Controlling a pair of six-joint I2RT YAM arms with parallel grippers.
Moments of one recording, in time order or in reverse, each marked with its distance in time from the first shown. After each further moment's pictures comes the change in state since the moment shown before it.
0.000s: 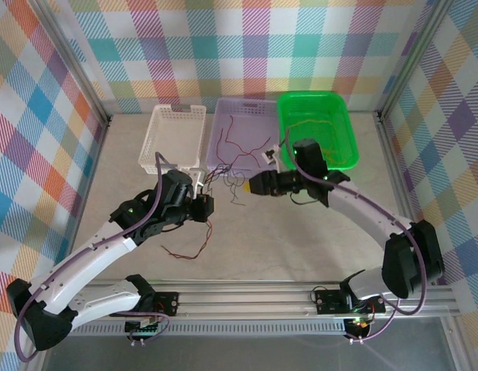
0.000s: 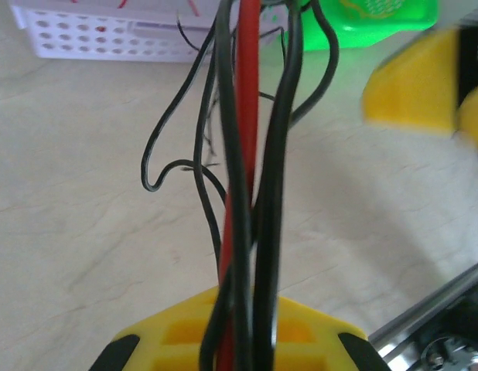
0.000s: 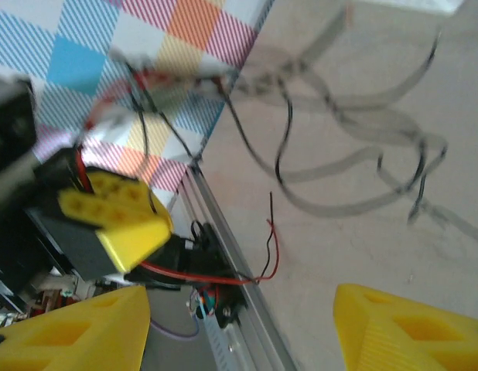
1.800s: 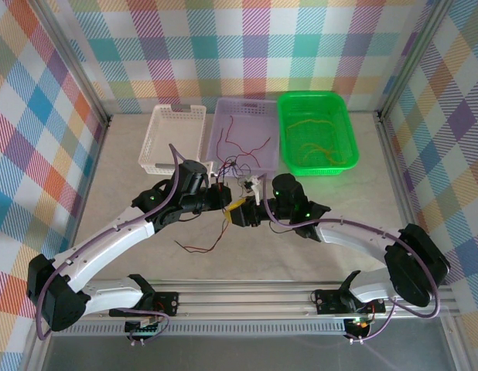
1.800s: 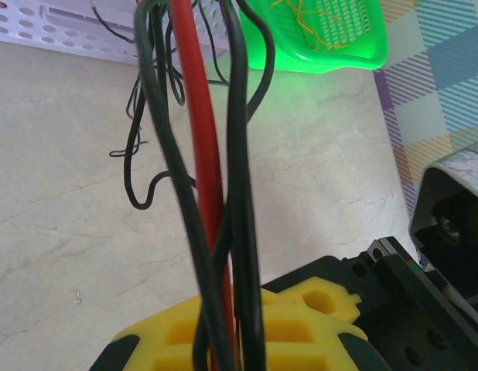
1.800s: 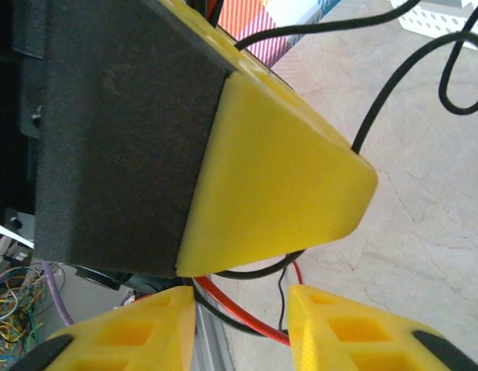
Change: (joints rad) left arm 0.011 0.169 0.031 0.172 0.113 -0.163; right arm 0.304 -0.045 -0.257 0.477 0.307 -0.064
